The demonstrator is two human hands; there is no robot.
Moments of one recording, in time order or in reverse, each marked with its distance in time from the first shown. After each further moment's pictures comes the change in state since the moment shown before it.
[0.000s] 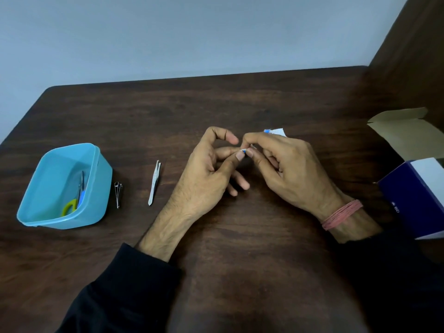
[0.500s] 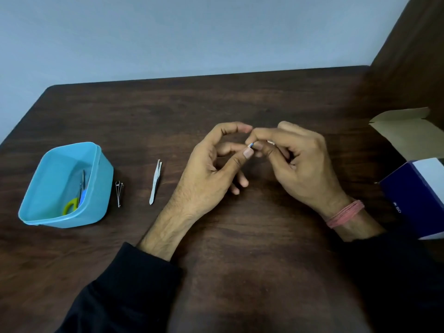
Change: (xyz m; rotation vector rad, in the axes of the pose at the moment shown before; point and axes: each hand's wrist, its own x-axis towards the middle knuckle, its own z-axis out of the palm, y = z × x) left_hand -0.002 0.004 -0.001 0.052 -0.010 0.088; right_hand 0.002 0.005 -0.003 0.125 0.189 0.002
